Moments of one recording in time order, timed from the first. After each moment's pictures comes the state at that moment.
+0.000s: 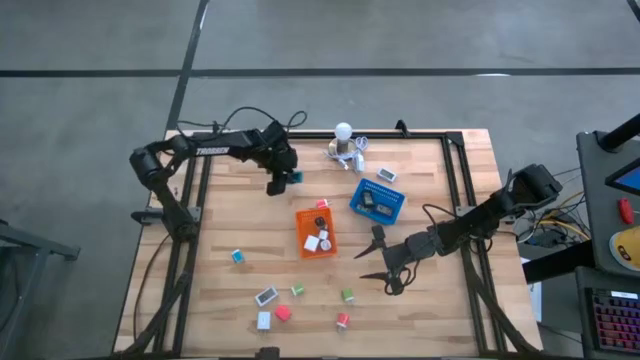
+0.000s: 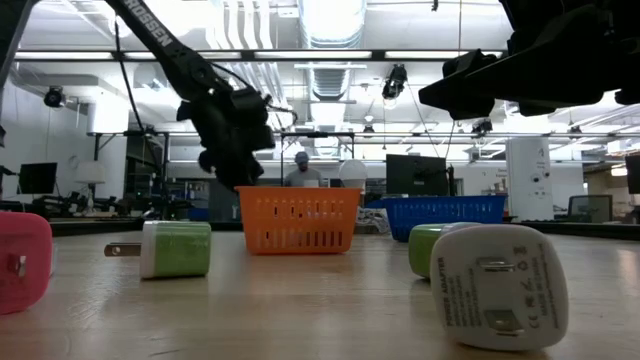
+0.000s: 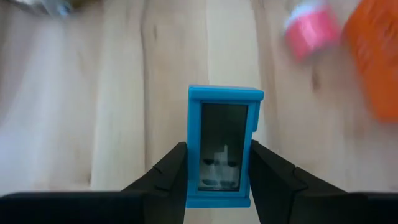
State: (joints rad) left arm 0.66 1.72 0.99 -0.39 0.38 0.58; right arm 0.41 1.49 0.40 0.83 0.15 -0.11
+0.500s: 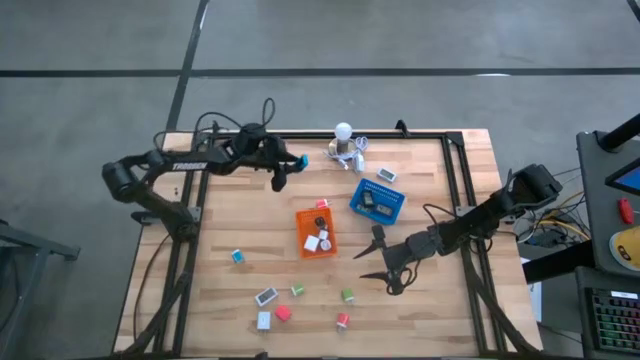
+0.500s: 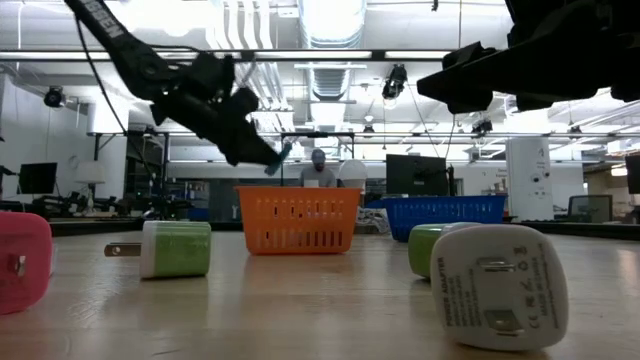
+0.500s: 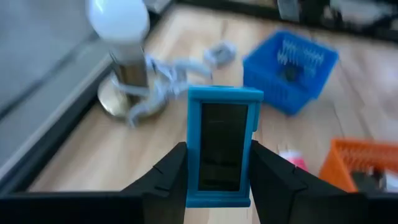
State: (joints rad) left arm 0.65 1.49 0.68 0.27 0.45 0.16; right arm 0.41 1.49 0.40 0.86 0.16 -0.14
